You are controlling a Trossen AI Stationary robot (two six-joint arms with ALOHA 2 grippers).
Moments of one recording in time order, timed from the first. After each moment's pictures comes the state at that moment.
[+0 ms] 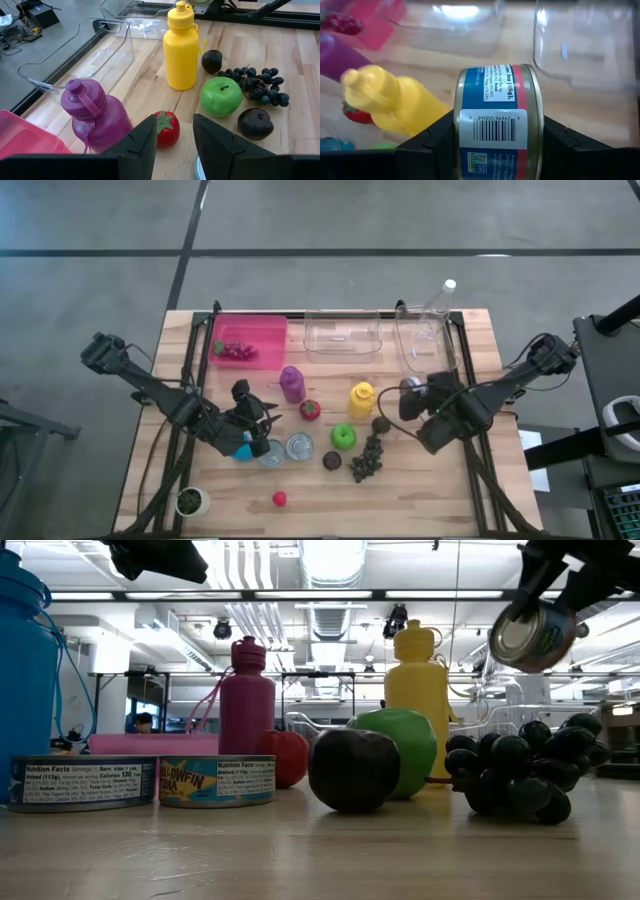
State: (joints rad) left arm -0.55 1.21 0.92 -0.52 -0.80 -0.55; right arm 0.56 1.26 1.07 -1.40 0.81 1.95
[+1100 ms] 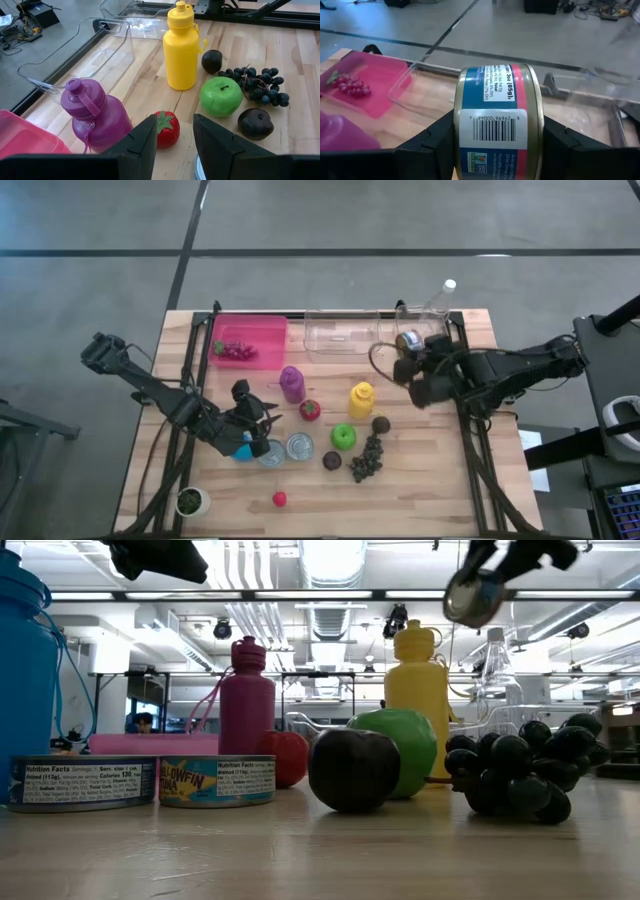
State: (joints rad) left arm -0.55 1.21 0.92 -0.52 -0.80 -0.55; right arm 0.23 1.20 1.24 -1.26 1.03 1.33
